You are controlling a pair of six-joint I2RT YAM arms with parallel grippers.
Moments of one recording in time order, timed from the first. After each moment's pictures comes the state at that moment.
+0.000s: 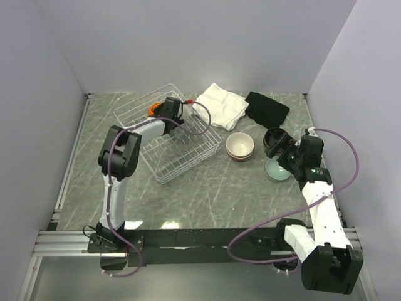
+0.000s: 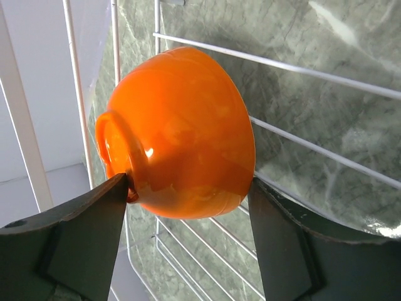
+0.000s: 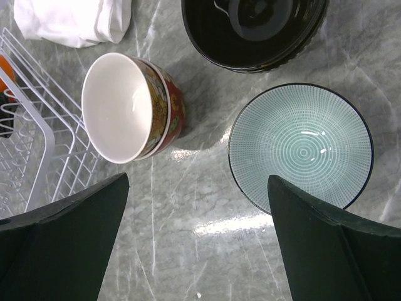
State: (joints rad) left arm -0.41 2.18 1.57 -0.09 -0.43 0.79; right arm -0.13 0.90 0.70 -0.47 -0.19 0.54
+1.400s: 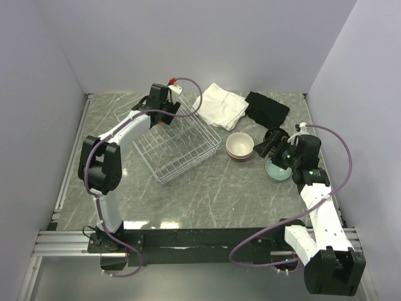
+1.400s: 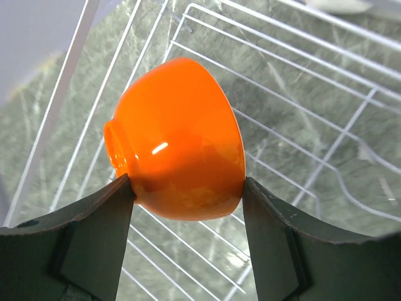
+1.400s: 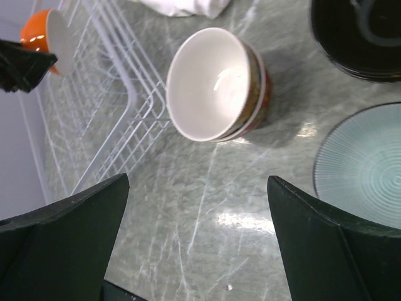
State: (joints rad) left arm -0.38 1.92 1.56 -0.30 -0.22 0.33; right arm -0.08 0.88 0.68 -0.35 -0.40 0.56
